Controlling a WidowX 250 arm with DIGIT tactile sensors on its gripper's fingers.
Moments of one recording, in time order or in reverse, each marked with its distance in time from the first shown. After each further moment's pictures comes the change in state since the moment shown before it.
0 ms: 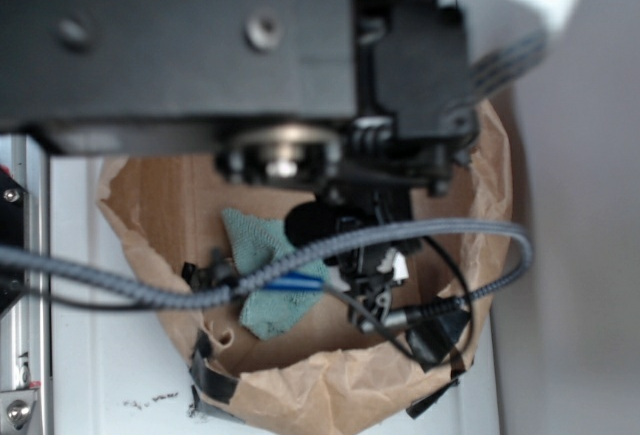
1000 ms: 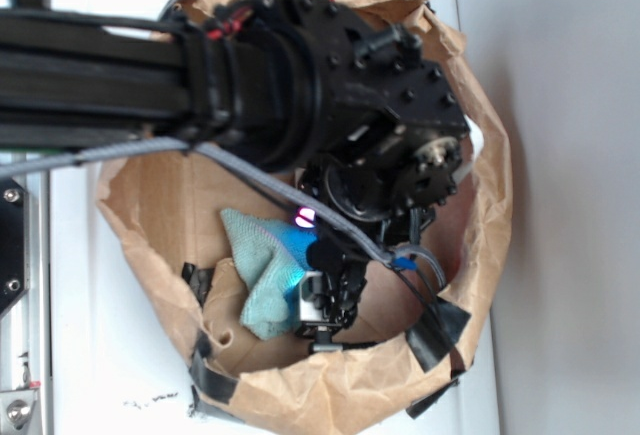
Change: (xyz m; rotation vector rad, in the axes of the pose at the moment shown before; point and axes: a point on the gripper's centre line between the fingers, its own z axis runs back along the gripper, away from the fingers) arm -0.038 -0.023 -0.117 -0.308 0.447 -0.202
